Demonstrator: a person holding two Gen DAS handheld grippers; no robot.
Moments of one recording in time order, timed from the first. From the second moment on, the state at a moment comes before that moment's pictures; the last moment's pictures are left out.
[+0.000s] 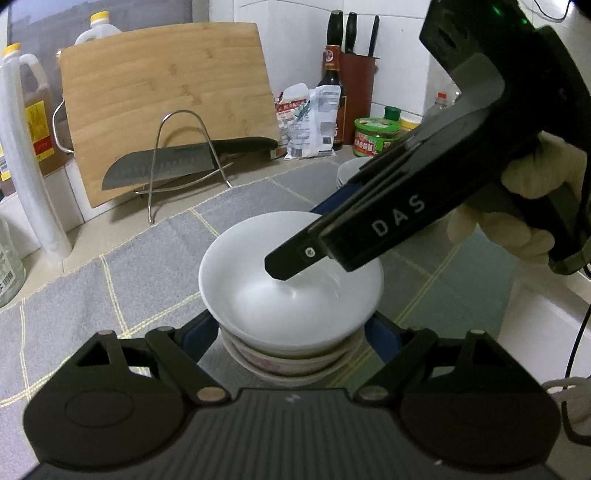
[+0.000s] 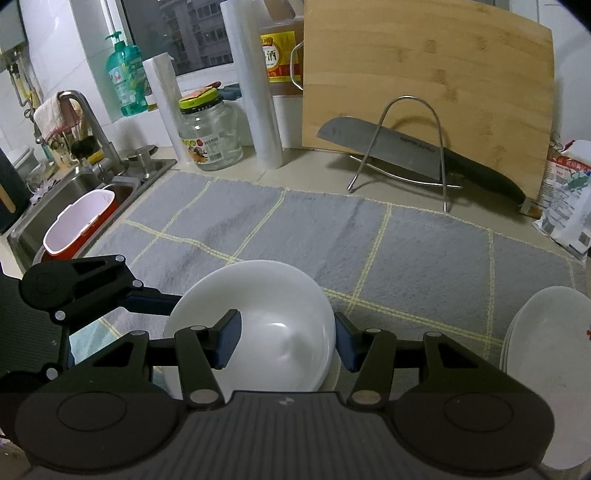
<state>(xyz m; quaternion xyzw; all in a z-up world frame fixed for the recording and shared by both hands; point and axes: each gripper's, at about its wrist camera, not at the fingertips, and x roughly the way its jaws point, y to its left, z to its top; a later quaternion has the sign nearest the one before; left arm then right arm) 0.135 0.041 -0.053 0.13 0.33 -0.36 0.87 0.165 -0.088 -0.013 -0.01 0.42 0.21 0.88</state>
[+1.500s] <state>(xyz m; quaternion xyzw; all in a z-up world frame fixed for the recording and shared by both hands) 0.126 0.045 -0.048 0.15 0.31 -0.36 0.87 0.152 -0.097 -0.018 0.01 0.41 0.20 0.89</state>
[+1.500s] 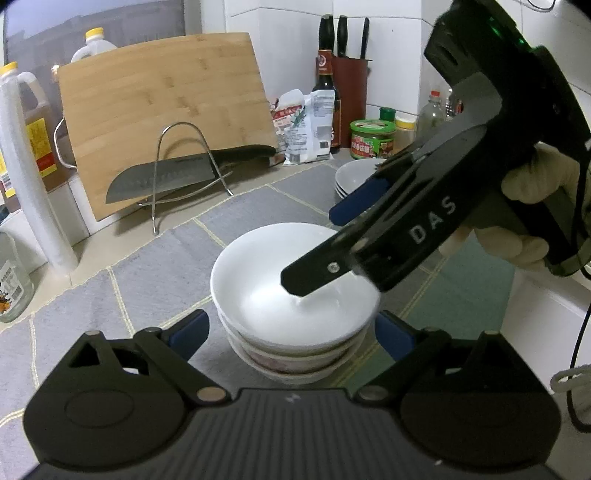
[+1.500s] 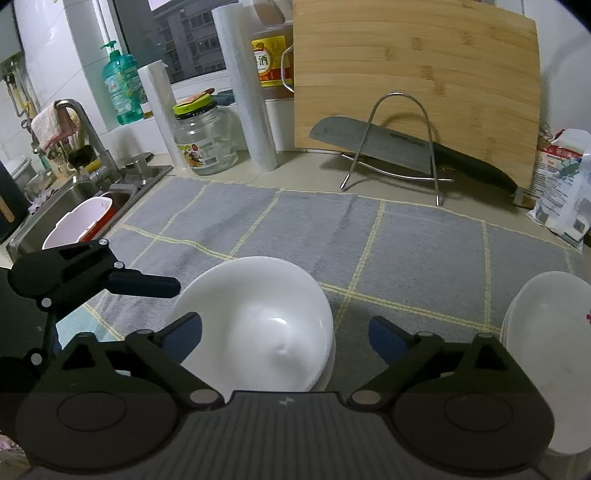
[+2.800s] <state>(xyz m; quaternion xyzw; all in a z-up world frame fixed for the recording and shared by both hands) 0.073 0.026 -0.066 0.07 0.35 -0.18 0.91 0.108 -0.162 -0.019 -0.09 0.36 0.32 0.87</state>
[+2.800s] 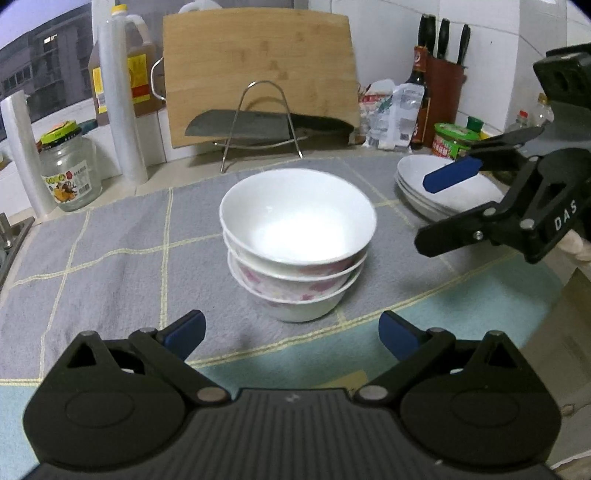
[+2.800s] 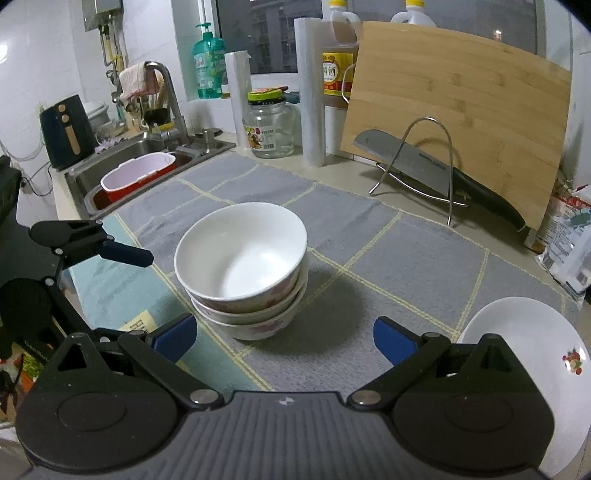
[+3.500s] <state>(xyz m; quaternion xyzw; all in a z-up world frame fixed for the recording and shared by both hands) 0.126 0.053 -0.110 0.12 0.39 -0.28 0.87 0.127 -0.101 -0.096 -0.15 0.44 0.27 0.84</state>
